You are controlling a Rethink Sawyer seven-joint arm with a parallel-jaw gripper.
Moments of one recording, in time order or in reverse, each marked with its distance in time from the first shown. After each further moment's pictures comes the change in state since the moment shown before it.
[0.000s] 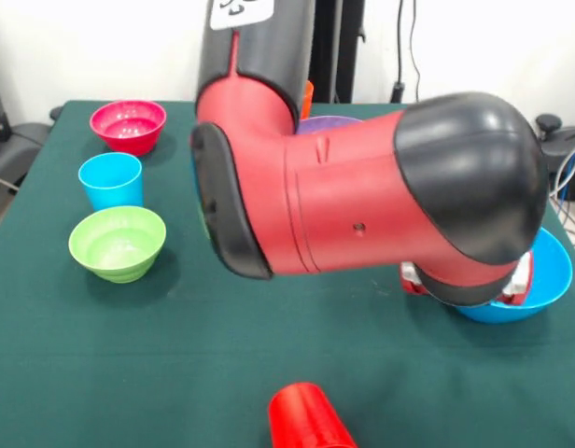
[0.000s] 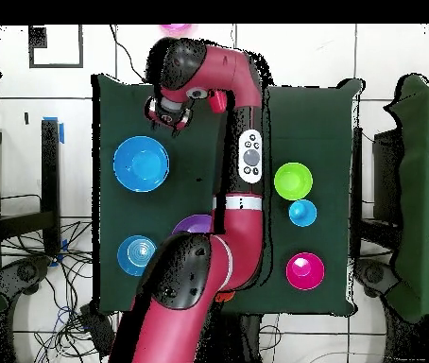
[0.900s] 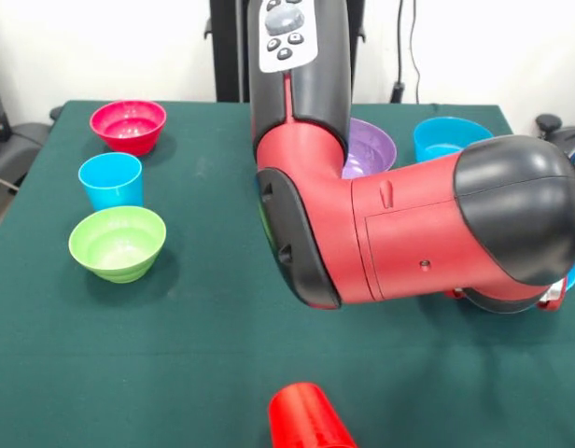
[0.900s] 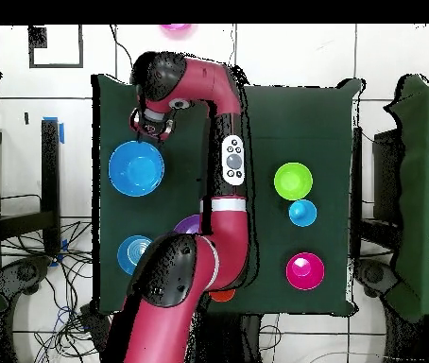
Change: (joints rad) arm 0.041 0.046 -0.004 0.008 0.025 -0.010 0.032
